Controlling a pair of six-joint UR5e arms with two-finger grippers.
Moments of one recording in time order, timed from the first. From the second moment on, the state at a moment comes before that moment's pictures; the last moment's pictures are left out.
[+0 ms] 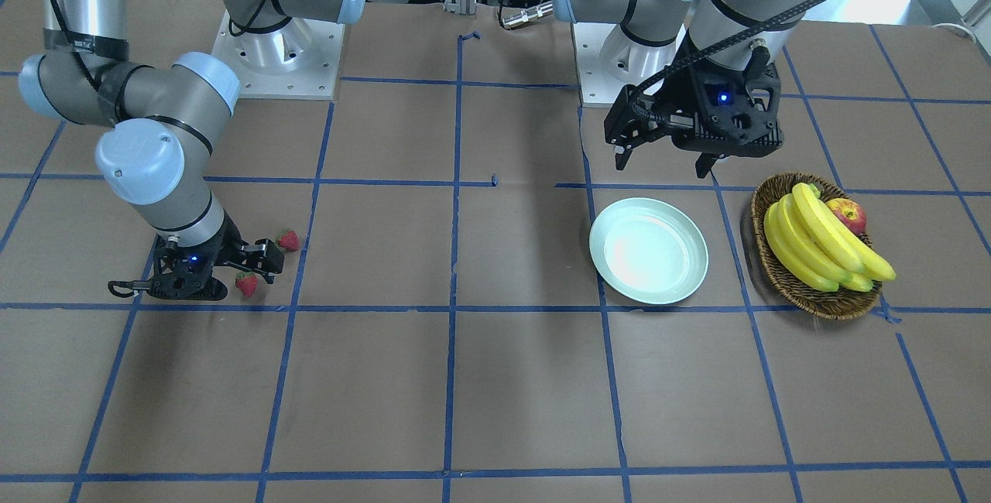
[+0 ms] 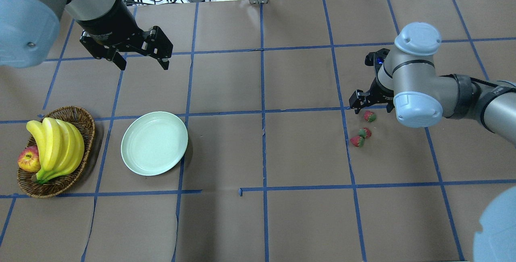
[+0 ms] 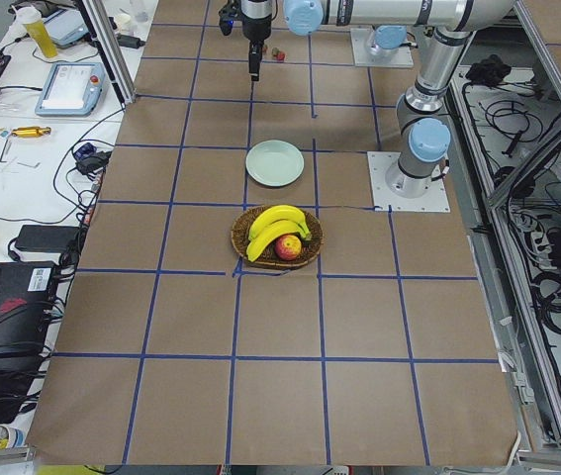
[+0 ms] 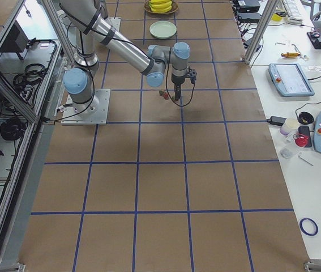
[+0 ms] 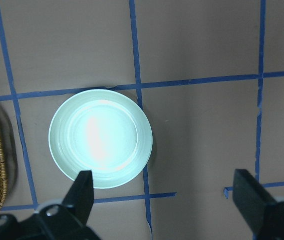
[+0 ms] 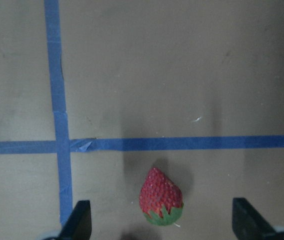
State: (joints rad) left arm -1.58 -1.60 -1.57 -1.51 1.54 0.06; right arm 1.42 -1.27 2.03 -2.32 -1.59 -0.14
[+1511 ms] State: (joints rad) left arm -1.58 -1.60 -1.57 -1.51 1.54 0.06; right arm 1.41 -1.24 2.01 -2.34 -1.59 -0.13
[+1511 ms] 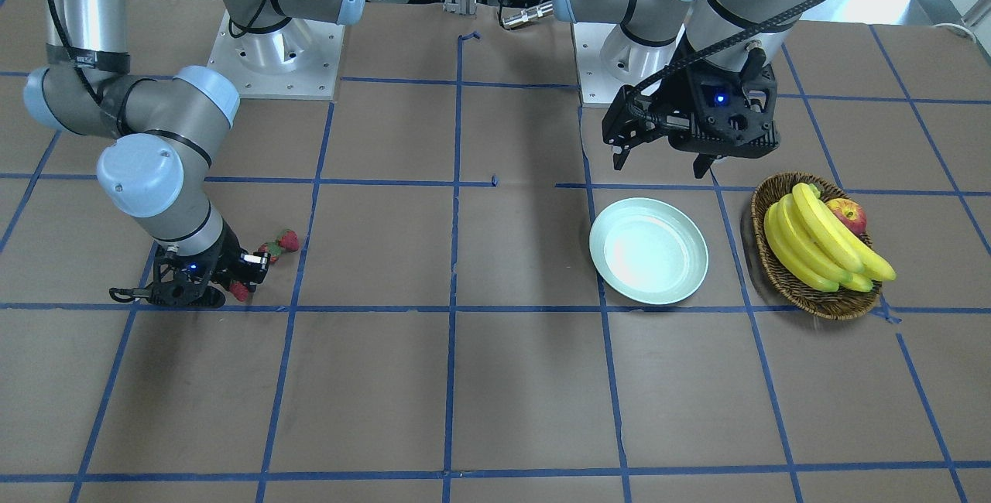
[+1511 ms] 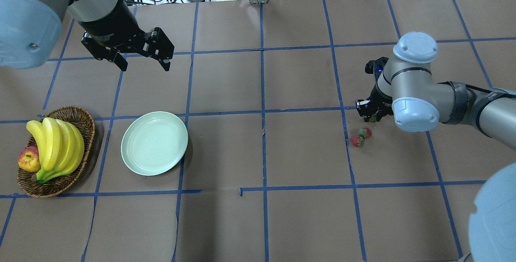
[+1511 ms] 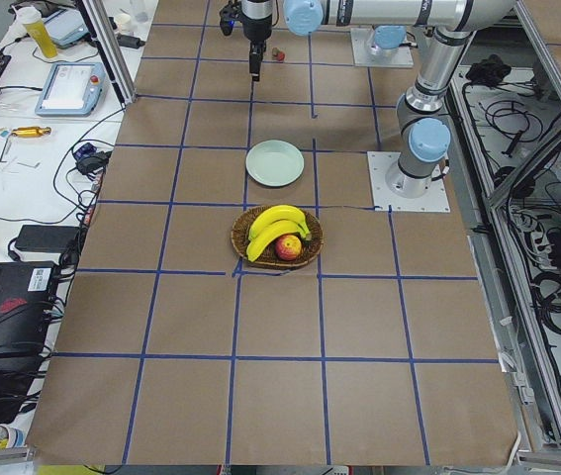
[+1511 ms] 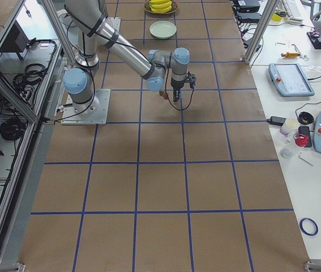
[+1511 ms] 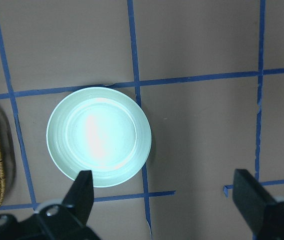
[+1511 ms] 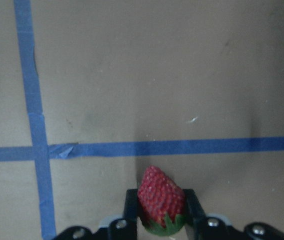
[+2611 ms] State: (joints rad) left arm -1.58 -1.60 -1.57 -1.51 1.54 0.06; right arm 1.96 -1.13 1.76 -2.31 -1.51 0.66
